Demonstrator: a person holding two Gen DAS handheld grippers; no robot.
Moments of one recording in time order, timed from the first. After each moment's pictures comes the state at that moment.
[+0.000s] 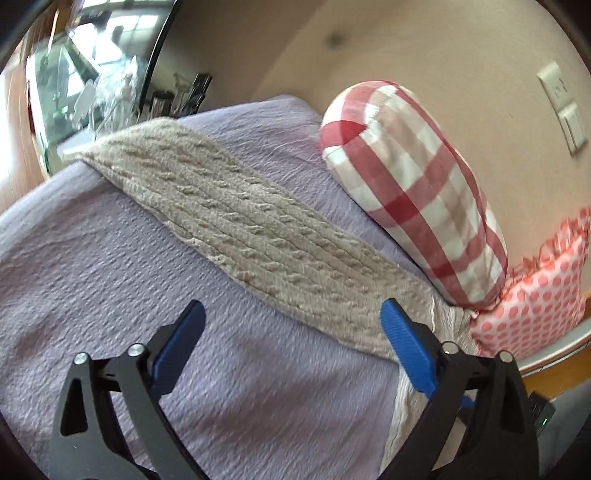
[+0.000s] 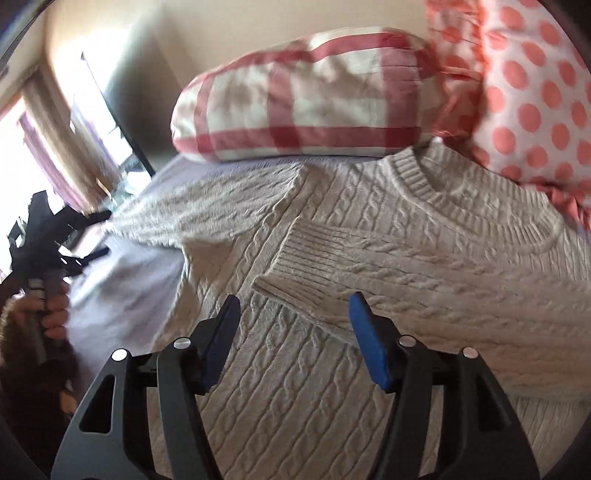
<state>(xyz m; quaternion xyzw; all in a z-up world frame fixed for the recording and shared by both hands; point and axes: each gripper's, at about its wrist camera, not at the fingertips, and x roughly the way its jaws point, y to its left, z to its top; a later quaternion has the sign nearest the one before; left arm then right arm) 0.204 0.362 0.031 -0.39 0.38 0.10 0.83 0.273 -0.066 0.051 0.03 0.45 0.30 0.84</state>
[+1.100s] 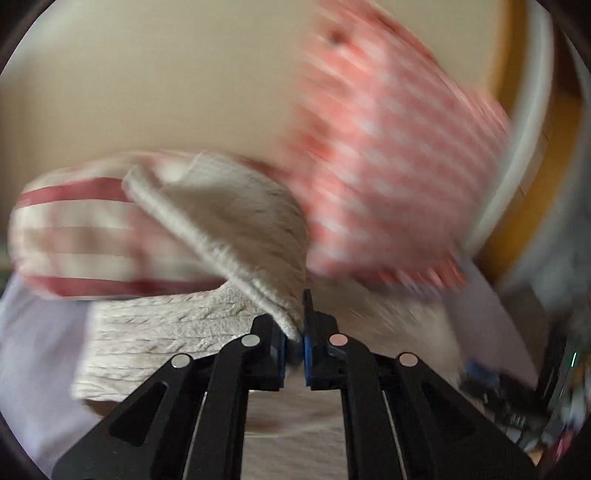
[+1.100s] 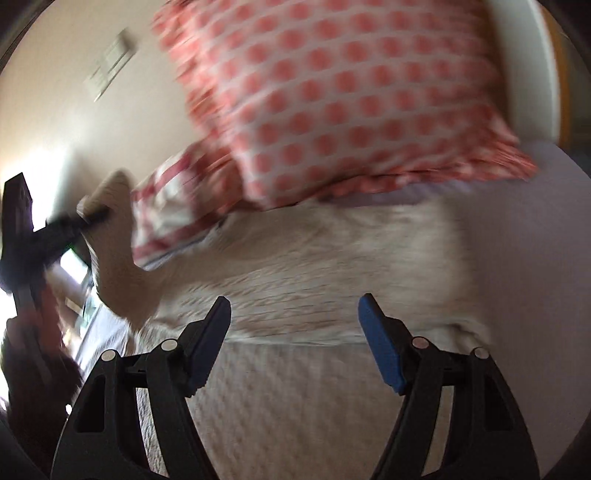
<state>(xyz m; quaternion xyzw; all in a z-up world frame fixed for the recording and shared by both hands) 0.304 -0.004 0.142 -0.04 0.36 -0.16 0.92 0.238 -0.289 0.070 0.19 0.37 0.13 0.90</state>
